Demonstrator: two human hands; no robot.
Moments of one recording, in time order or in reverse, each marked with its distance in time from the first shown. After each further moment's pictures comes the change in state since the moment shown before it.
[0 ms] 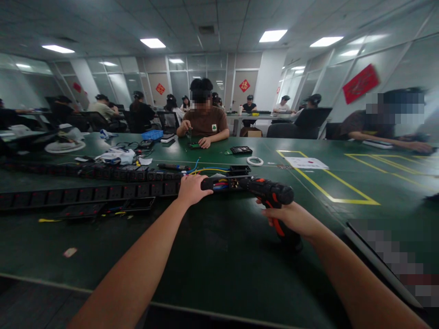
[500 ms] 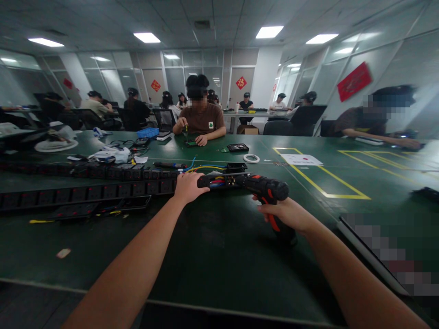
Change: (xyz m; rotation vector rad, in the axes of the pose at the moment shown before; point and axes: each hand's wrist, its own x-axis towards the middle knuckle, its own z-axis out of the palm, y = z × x) left_hand 0.001 0.001 -0.001 -0.004 0.002 -0.009; right_hand 0.000 0.003 -0.001 -0.013 -0.001 -0.013
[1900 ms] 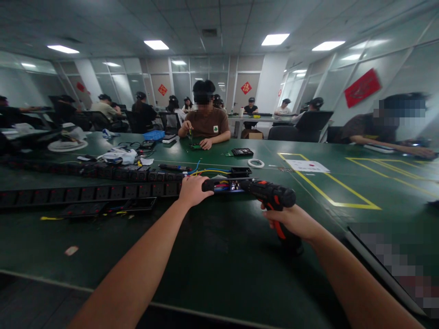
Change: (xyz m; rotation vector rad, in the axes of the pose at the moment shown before) left_hand -0.002 0.003 -0.006 -0.013 -0.028 -0.015; right_hand 0.003 0.003 -0.002 -0.030 0.013 -0.014
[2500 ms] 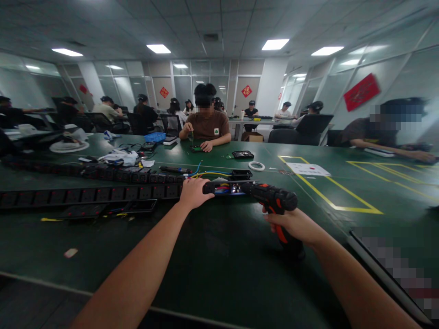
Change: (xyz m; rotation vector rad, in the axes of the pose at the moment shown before) left_hand 0.000 -0.001 0.001 -0.009 0.003 0.003; right_hand 0.000 -0.002 0.000 -0.003 -0.005 0.001
